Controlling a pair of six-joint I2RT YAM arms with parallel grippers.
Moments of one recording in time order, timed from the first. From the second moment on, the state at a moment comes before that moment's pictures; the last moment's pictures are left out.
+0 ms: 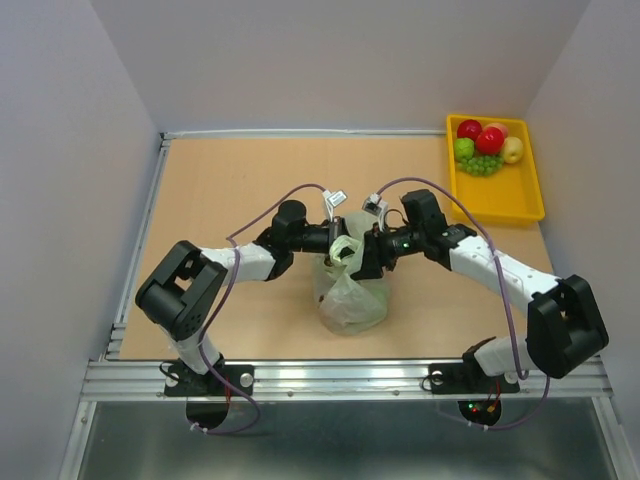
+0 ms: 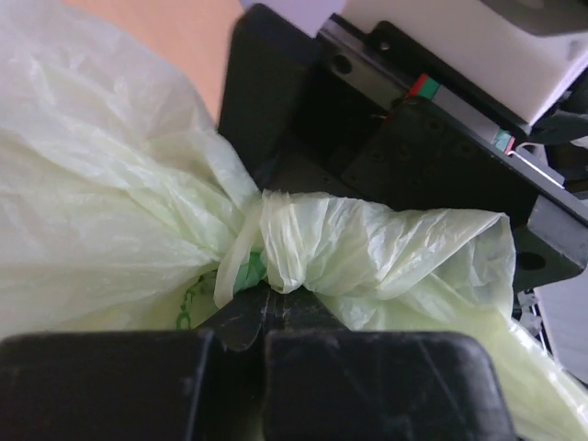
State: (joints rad) left arm -0.67 1.66 0.79 0.70 0.92 -1.03; right arm 0.49 1.37 0.88 -0.27 -0.92 0.16
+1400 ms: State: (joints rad) left arm -0.63 1.72 0.72 1.13 0.99 -1.26; right arm 0.49 1.09 0.95 -0.40 -0.60 0.13
